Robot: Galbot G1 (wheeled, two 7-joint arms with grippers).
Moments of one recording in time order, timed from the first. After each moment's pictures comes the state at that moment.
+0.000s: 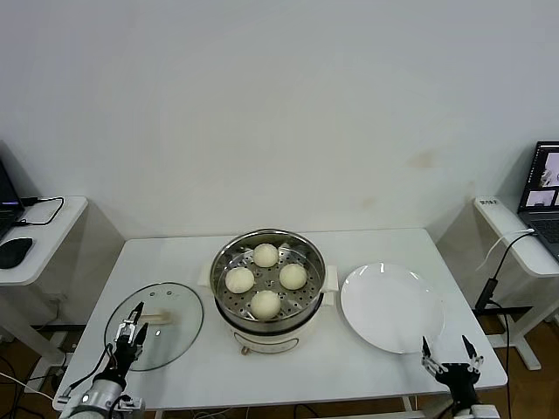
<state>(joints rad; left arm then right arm) 1.44 -1.06 -0.58 -1.57 1.23 -0.05 -0.24 -1.60 1.50 0.90 1.77 0.02 0.16 -0.19</state>
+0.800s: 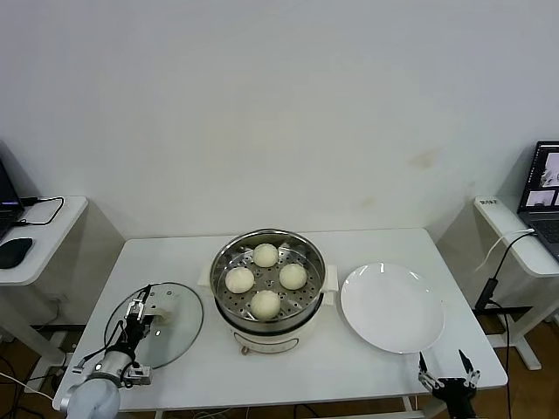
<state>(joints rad) 1.24 -1.05 -0.49 -1.41 1.19 -0.07 -0.21 -1.63 1.52 0.90 1.76 -0.04 0.17 -0.19</state>
